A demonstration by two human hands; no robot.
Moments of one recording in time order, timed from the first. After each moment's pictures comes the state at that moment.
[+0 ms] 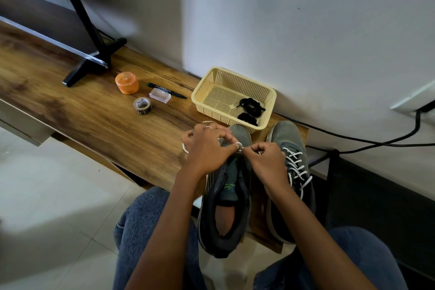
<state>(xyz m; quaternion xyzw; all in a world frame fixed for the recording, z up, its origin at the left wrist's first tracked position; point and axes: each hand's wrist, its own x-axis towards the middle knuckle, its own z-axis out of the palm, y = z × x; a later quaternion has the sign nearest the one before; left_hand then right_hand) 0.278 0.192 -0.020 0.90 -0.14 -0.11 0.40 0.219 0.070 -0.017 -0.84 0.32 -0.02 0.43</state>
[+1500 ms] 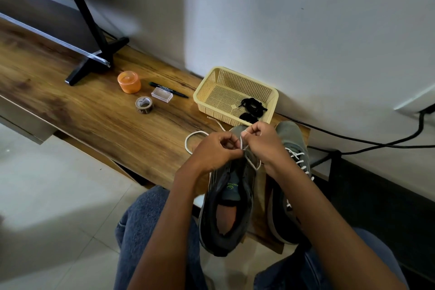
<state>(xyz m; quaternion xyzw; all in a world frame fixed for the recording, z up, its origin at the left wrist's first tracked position) 0.277 0.193 -0.020 0.76 -0.15 -0.26 0.58 0.247 0.070 0.017 -0.81 0.28 0.03 0.52</state>
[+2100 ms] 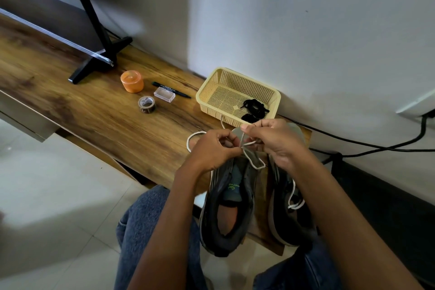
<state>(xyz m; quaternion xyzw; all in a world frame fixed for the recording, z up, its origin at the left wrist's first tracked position) 0.279 0.199 -0.019 0.79 -0.12 -0.23 0.56 0.248 0.062 0.048 -0.72 0.28 0.09 0.63</state>
